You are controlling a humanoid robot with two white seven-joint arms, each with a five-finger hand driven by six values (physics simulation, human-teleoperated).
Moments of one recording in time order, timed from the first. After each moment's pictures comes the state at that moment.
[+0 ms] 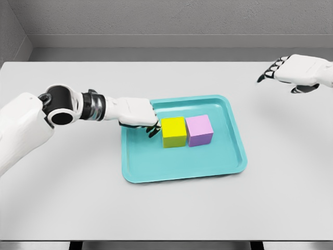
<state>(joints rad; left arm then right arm) -0.84 0.53 -0.90 -1.39 -0.54 -0.61 -0.61 -0.77 -0.85 0.54 -1.32 0.64 -0.61 0.61</state>
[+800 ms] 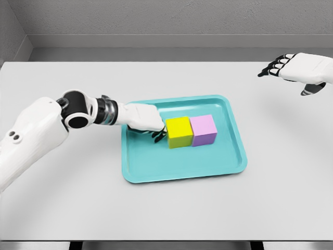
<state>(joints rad) -0.84 0.44 -0.93 -1.30 -0.60 -0.61 -0.61 -0.77 -0.87 0.53 -1.32 0.61 -0.61 0.61</state>
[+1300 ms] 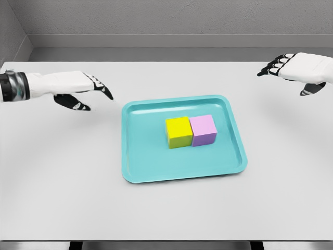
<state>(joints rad) -0.85 0.79 -0.79 -1.22 -0.13 -0.61 -0.61 -0.77 -0.87 0.53 -1.32 0.59 -0.61 0.61</state>
